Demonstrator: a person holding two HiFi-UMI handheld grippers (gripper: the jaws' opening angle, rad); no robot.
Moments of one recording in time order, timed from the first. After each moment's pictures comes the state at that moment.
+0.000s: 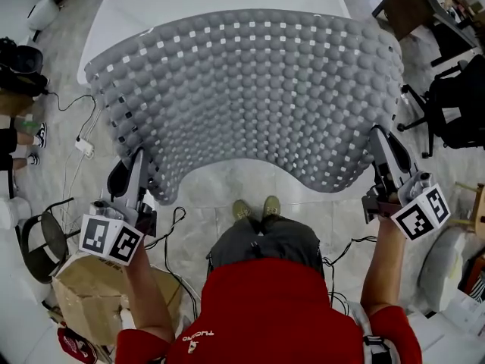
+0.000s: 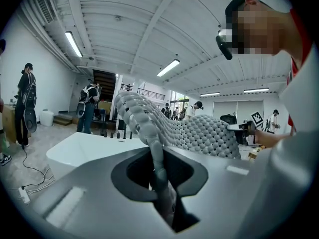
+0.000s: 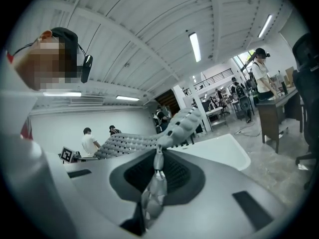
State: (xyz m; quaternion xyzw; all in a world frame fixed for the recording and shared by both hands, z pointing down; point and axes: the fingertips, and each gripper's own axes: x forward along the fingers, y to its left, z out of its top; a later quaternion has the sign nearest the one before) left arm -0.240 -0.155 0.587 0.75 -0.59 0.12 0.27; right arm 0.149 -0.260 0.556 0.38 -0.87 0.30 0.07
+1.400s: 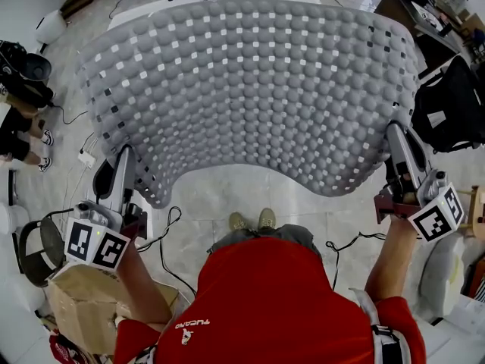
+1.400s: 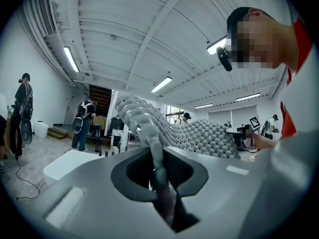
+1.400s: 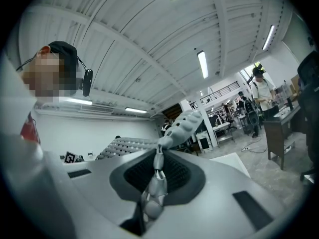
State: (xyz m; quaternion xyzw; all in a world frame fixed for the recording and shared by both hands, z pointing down) left arm -0.251 -0.171 0.590 0.78 -0.56 0.13 0.24; right arm 0.163 -0.247 0.588 0.39 -0.86 0.32 0.00
